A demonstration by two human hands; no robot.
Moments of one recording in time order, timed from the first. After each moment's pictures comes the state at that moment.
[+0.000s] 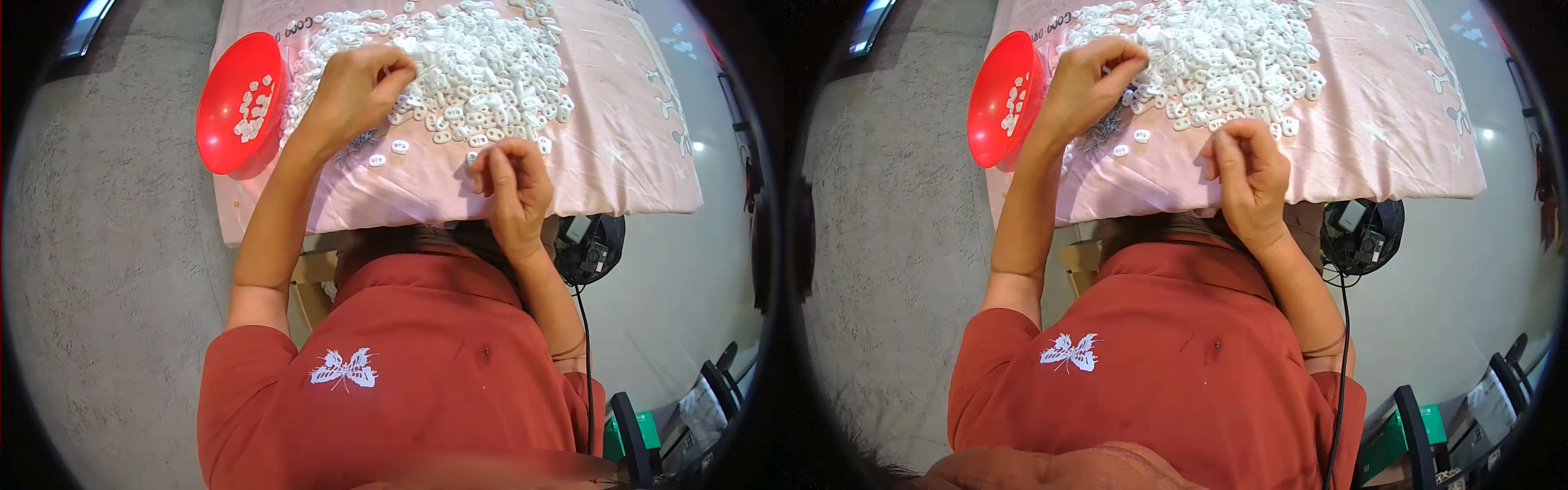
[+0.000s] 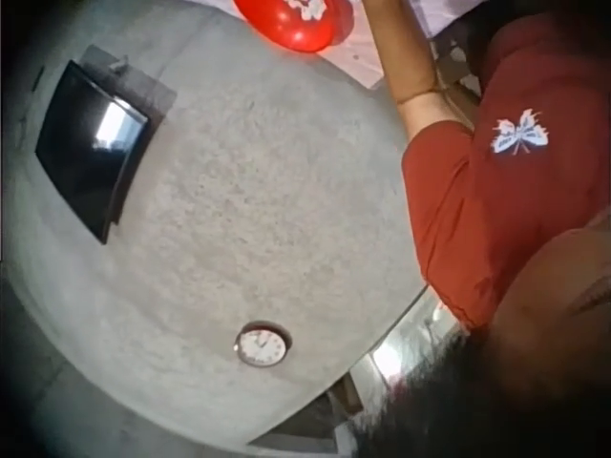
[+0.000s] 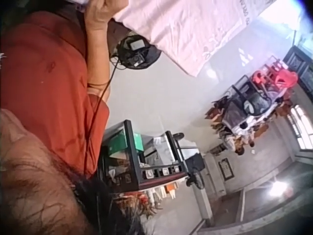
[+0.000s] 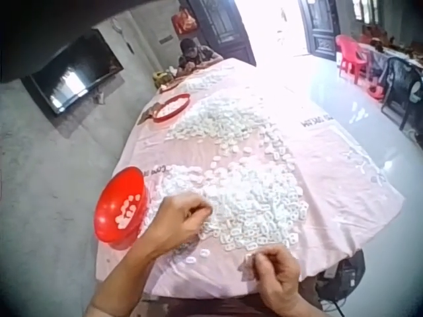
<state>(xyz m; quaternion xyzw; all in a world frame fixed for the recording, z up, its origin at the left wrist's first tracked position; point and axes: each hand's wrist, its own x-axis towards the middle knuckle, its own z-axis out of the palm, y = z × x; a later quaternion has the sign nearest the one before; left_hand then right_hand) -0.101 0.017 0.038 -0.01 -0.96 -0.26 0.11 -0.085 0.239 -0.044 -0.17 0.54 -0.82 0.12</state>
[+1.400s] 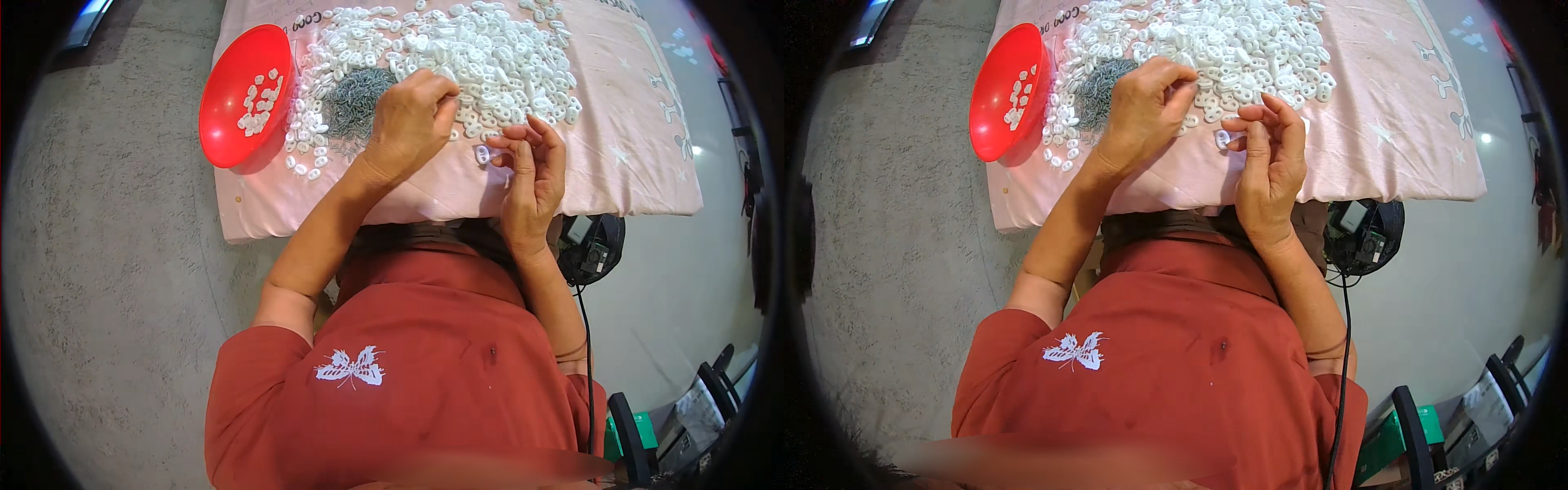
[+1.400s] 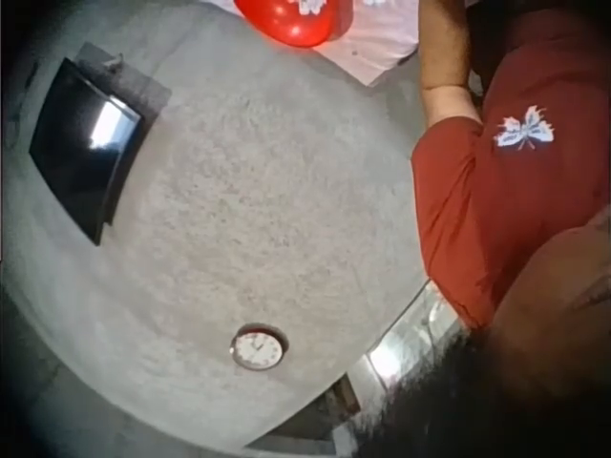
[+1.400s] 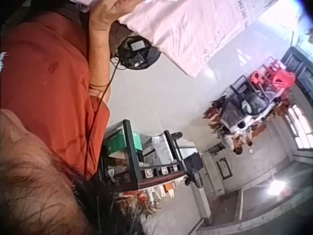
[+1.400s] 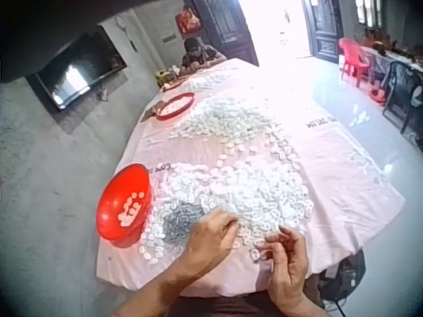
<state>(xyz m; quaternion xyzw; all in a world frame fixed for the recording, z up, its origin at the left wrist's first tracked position) -0.086 0.054 -0.020 -0.01 -0.94 -0.26 0.20 -0.086 0.229 -0.049 -0.11 0.57 -0.81 0.03</state>
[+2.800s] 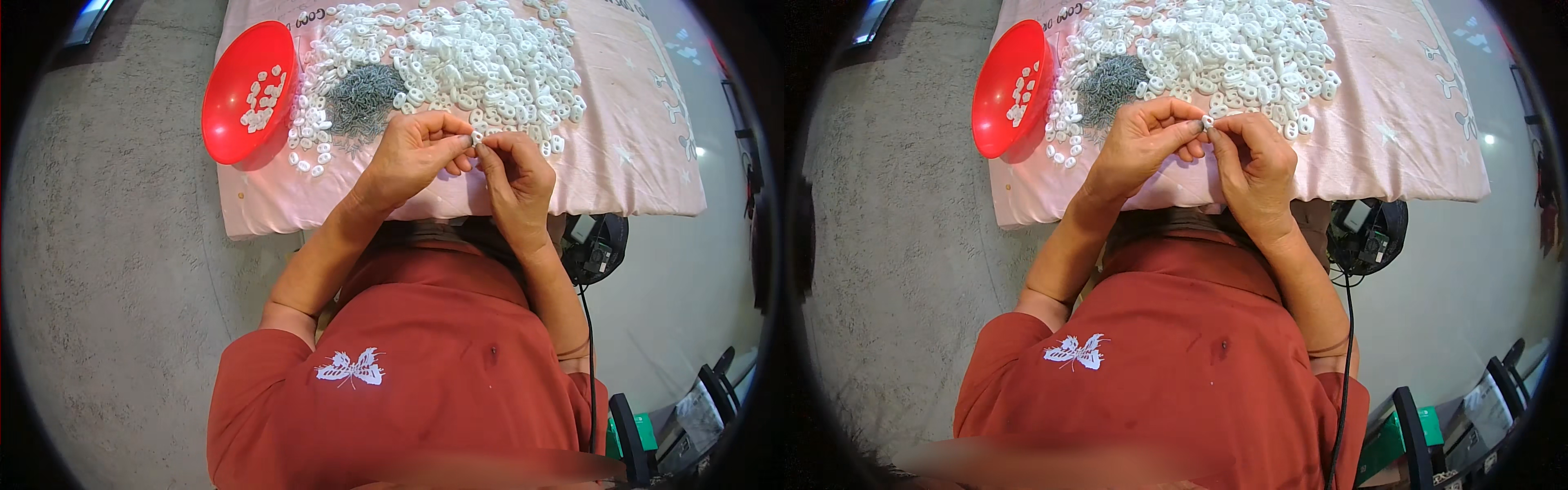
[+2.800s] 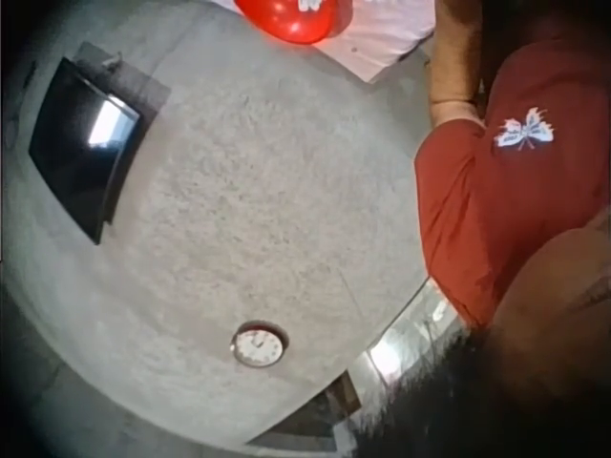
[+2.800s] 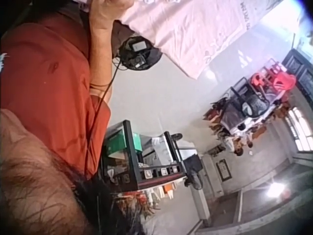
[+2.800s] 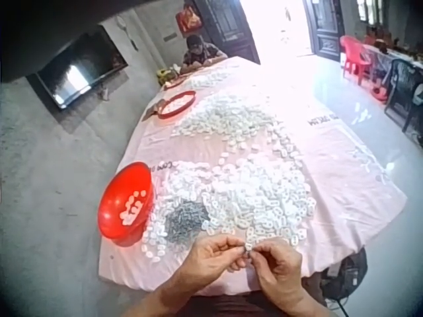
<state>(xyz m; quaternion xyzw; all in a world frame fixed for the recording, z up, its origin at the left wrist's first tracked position) -0.045 0.069 -0.007 0.14 -0.67 -0.73 -0.05 -0.090 0.224 -0.056 -0.22 0.68 -0.70 -0.01</state>
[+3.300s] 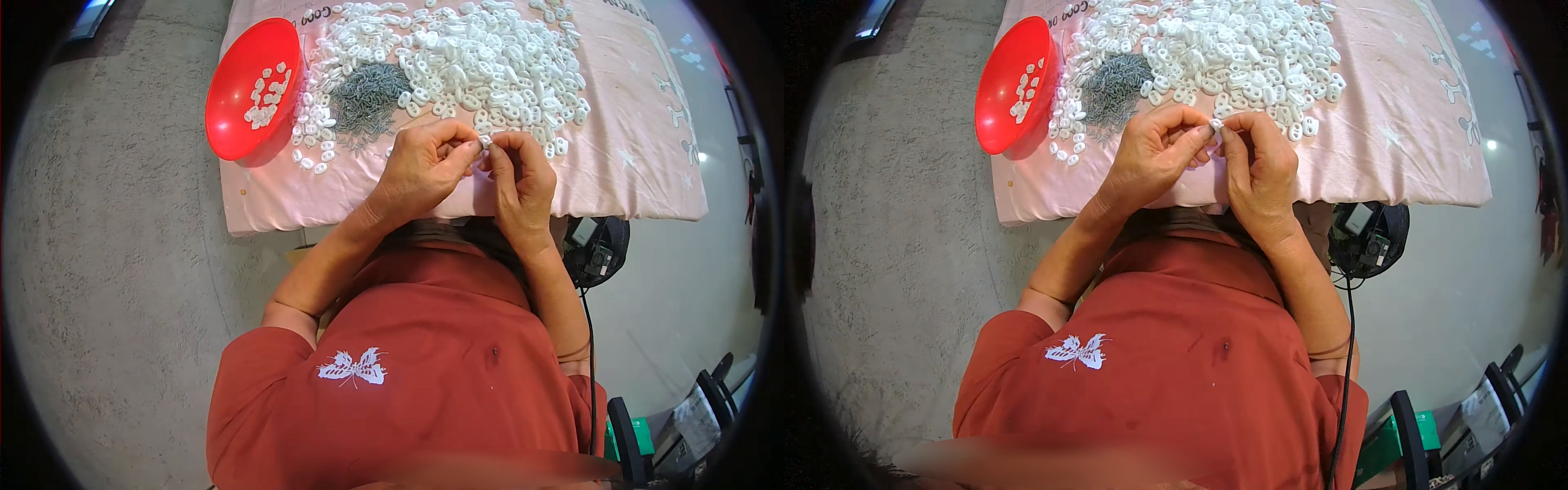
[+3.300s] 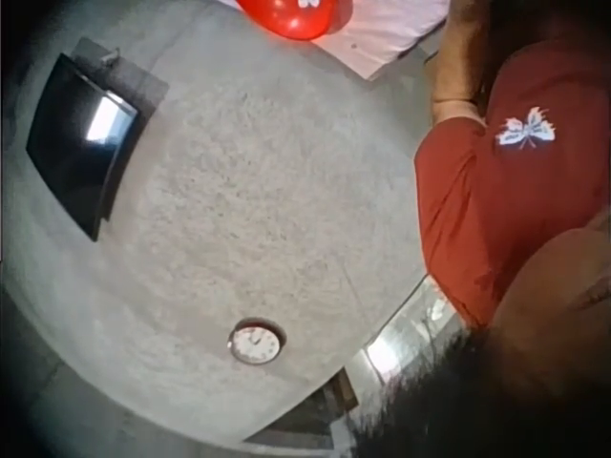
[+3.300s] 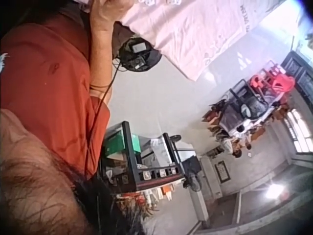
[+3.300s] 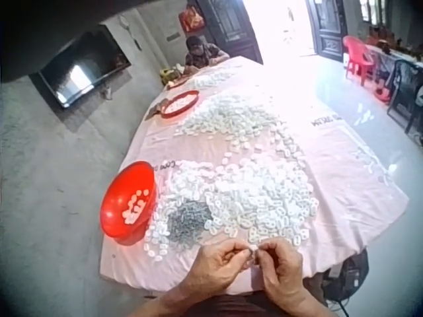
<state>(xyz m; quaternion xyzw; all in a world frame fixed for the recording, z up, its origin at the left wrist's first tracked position) -0.038 0.084 -0.007 0.12 -0.78 -0.61 0.01 -0.089 0.227 -0.053 -0.21 0.68 -0.70 0.04</state>
